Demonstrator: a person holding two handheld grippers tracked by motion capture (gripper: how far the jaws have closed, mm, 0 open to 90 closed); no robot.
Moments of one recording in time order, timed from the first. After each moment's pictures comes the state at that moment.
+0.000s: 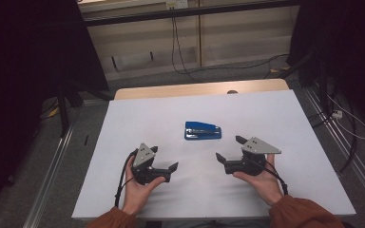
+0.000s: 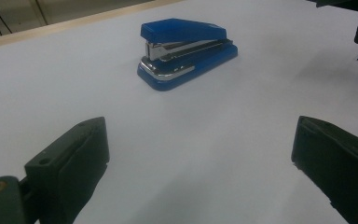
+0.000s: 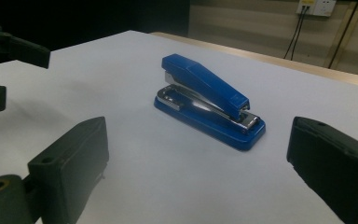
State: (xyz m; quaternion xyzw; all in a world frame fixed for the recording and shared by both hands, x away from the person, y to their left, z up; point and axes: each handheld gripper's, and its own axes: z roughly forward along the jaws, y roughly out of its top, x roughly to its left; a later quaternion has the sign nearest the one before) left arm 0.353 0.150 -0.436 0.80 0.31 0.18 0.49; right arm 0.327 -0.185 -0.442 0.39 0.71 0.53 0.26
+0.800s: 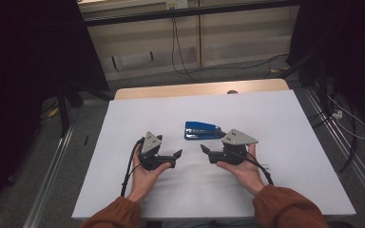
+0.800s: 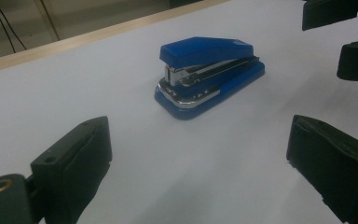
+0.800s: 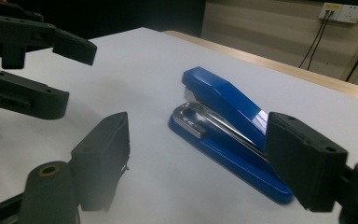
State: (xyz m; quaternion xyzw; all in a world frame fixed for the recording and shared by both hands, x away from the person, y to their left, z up) left arm 0.390 0.135 -0.439 0.79 0.31 0.20 0.49; right arm 0.362 -0.145 -0.443 0.36 0.73 0.52 0.26
